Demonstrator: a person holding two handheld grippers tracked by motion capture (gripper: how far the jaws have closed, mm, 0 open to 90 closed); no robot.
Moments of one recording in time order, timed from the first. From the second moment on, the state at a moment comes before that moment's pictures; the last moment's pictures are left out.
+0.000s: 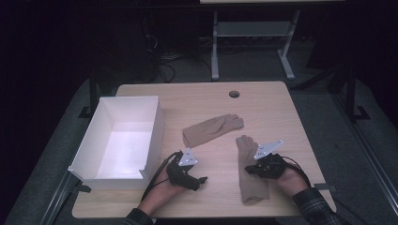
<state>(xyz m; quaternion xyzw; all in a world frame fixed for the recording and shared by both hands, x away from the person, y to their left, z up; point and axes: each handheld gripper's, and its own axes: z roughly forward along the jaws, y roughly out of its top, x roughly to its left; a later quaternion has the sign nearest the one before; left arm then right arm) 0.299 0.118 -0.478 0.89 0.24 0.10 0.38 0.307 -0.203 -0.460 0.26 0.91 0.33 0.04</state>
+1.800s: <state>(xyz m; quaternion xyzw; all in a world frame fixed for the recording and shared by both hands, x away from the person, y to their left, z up) 0.301 0.116 -0.470 0.88 0.28 0.11 0.36 0.305 -0.287 -0.482 0.39 0.83 0.37 0.15</state>
